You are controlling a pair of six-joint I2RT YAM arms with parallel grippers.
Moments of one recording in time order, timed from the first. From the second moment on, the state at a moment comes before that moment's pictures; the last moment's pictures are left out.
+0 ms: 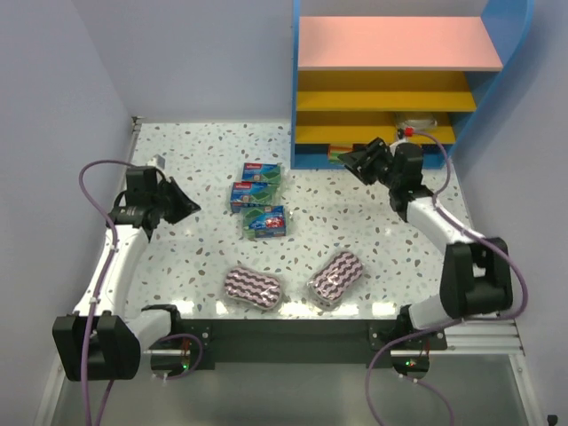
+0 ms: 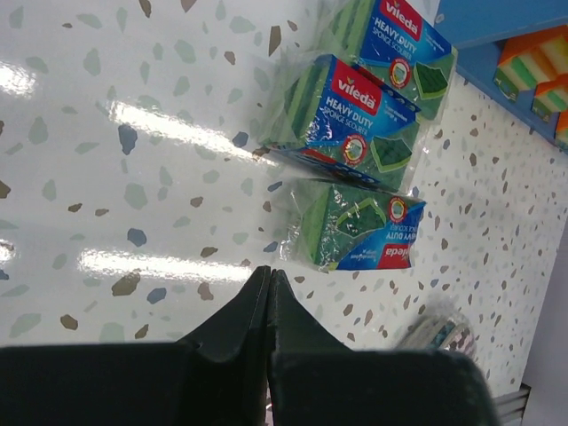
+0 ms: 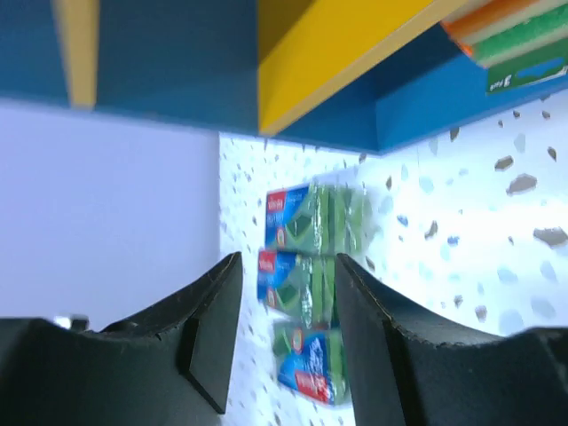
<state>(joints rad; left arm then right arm) 0.04 1.10 0.90 -0.57 0.25 -0.57 0.13 1.56 0.91 0.37 -0.36 1.07</state>
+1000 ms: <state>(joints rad) -0.07 1.12 0.76 -0.48 0.57 -0.56 0.56 0.96 0.81 -1.14 -0.02 0.72</state>
